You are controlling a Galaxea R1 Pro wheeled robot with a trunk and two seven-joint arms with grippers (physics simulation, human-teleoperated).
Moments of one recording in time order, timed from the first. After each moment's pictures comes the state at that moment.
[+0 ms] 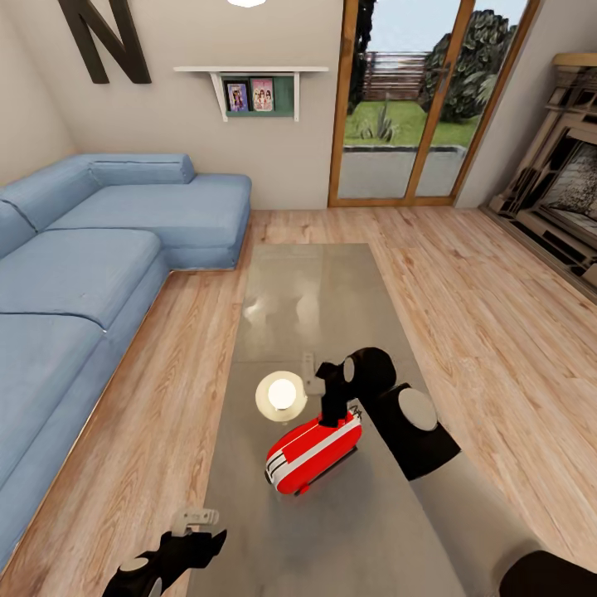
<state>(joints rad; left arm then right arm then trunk) -0.15 0.02 0.00 -1.05 0.04 0.39 -0.17 -0.83 0.07 0.44 -1.29 1.19 0.39 1.33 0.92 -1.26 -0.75</state>
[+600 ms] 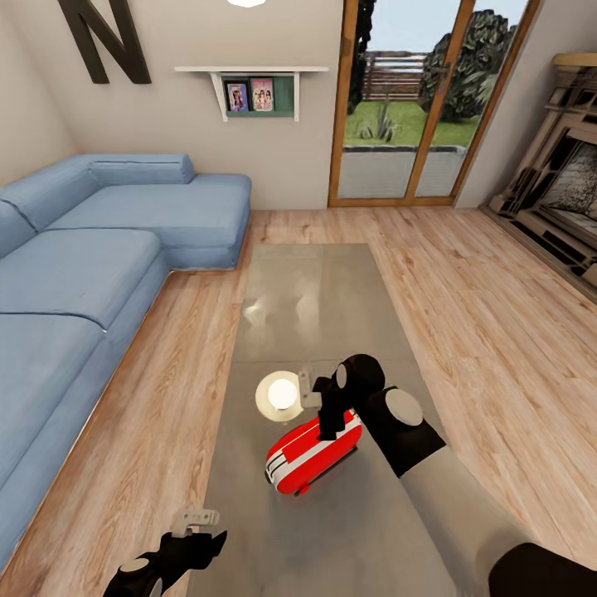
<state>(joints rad) -0.15 0.02 0.00 -1.05 0.04 0.39 -0.17 -0.85 0.10 0.44 -1.12 1.18 0.32 1.33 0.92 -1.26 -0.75</state>
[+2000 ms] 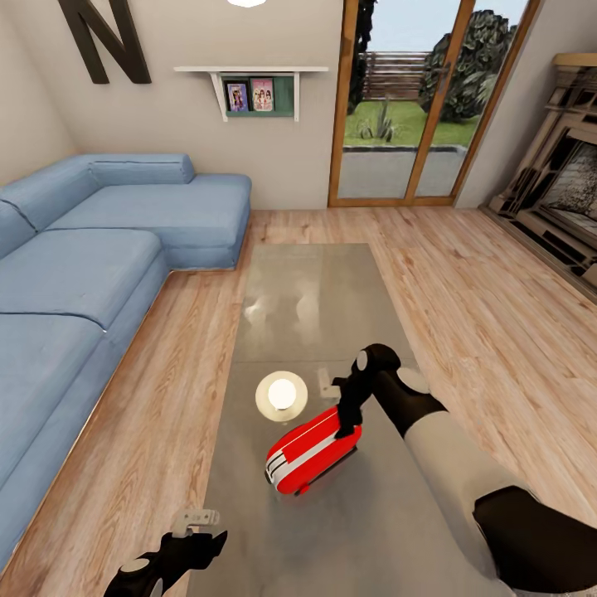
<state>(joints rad) -0.15 0.02 0.01 -1.05 0.04 0.39 -0.17 -1.00 0.09 0.27 -0.75 1.13 0.12 1.32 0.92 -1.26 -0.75</state>
